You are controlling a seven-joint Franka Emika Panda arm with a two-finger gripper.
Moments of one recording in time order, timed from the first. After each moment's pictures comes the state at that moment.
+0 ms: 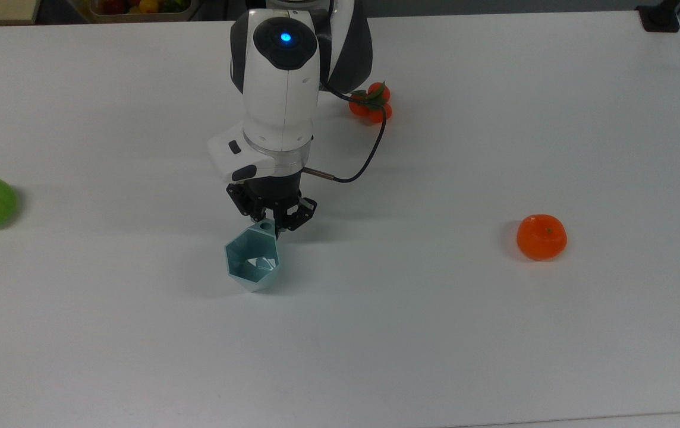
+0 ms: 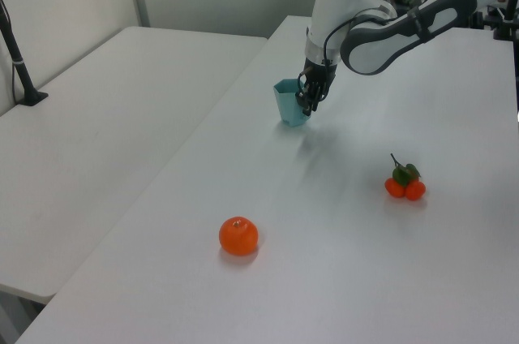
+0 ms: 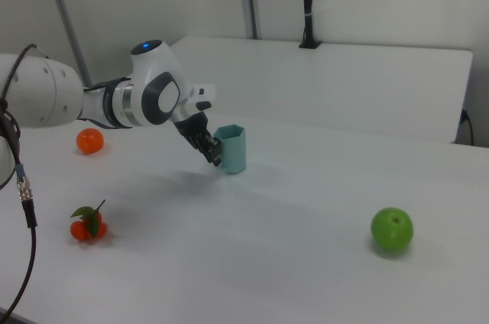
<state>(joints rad) 0.12 0.54 -0.05 -1.59 -0.19 2.37 0.44</state>
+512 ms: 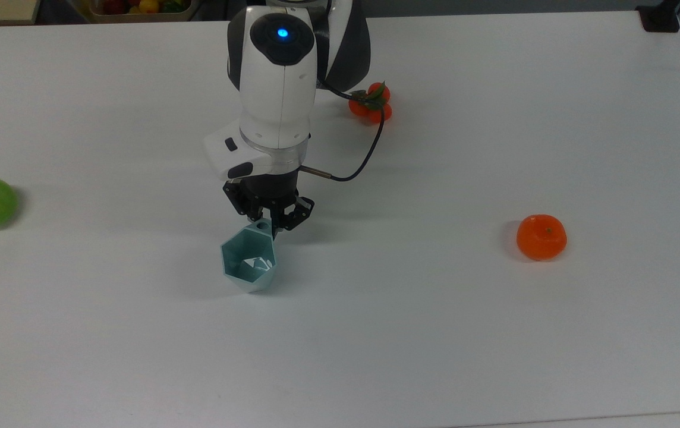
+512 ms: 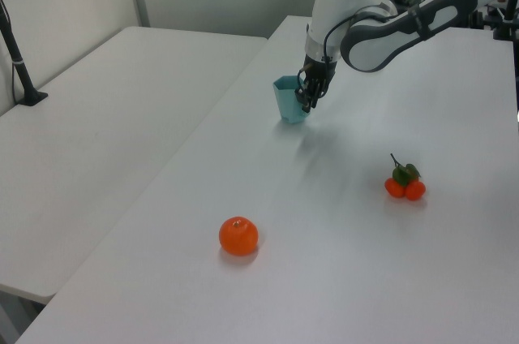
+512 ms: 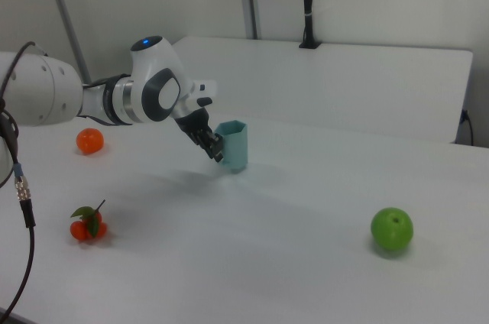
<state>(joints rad) 0.12 0.52 -0.05 -1.58 -0.19 2.37 0.44</state>
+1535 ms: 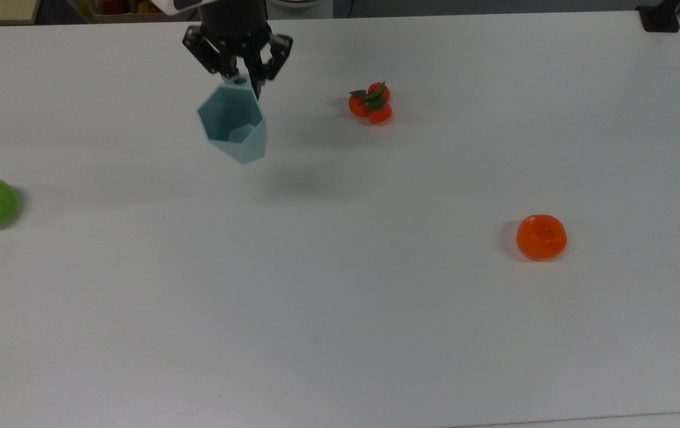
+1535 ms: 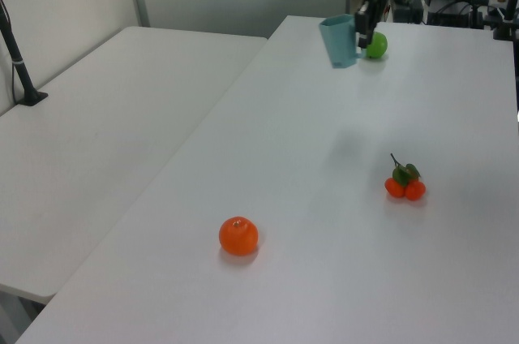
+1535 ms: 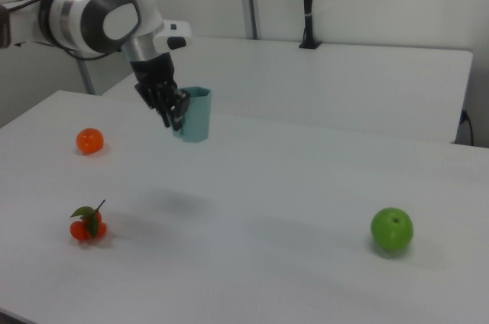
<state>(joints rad) 0.03 0.07 -0.02 -1.72 0.00 1.91 0.07</state>
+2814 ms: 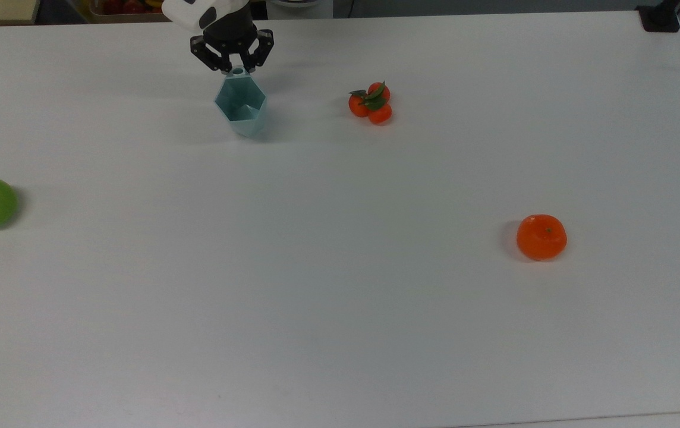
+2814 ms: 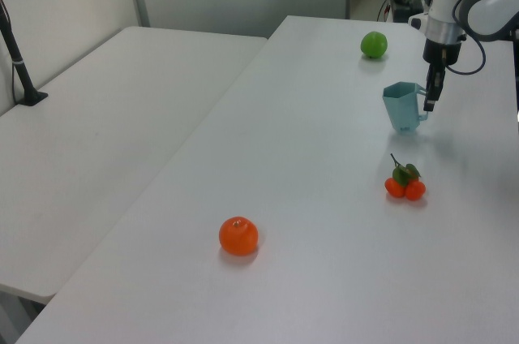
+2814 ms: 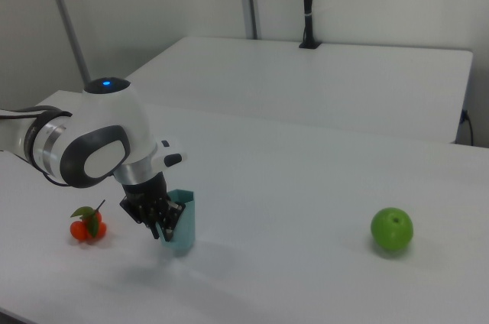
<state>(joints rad) -0.05 -0.18 -0.05 -2.44 0.00 2.33 -0.30</state>
